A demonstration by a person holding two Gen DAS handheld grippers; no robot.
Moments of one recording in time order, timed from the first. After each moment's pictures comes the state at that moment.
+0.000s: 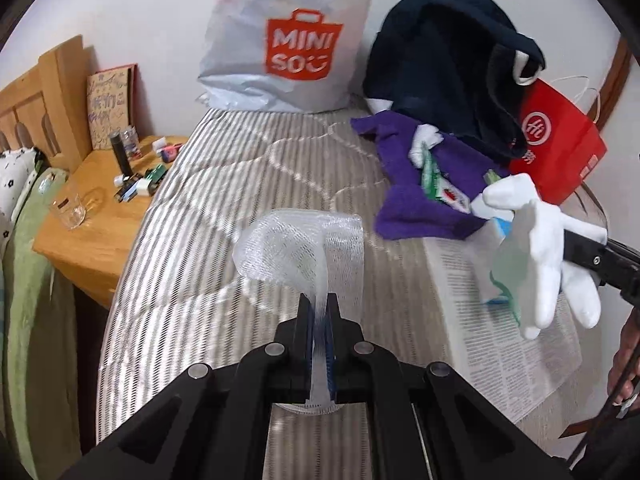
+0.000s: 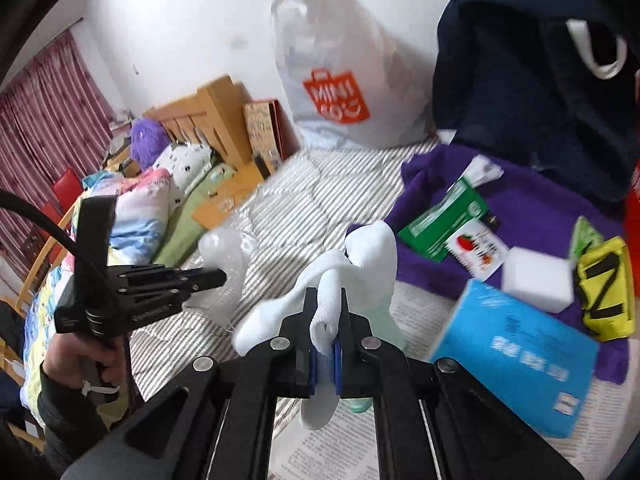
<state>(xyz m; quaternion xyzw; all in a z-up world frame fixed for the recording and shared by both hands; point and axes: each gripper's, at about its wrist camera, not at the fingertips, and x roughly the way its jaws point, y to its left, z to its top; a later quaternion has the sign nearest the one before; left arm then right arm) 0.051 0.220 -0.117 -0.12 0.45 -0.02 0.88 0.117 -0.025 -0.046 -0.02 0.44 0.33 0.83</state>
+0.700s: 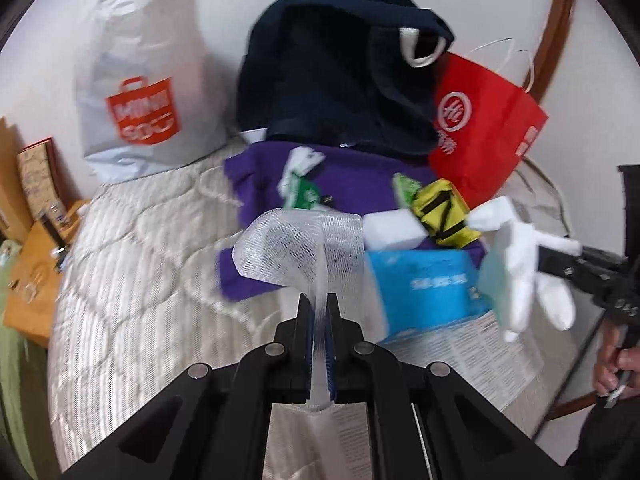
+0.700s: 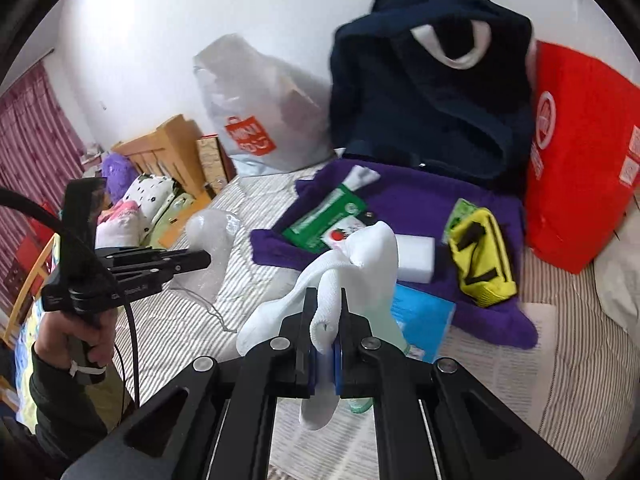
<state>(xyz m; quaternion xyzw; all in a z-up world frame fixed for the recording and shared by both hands) 0.093 0.097 -0.062 -0.07 0.42 -0.11 0.90 0.118 -0.167 -0.020 0.01 0.42 0.26 0.87</state>
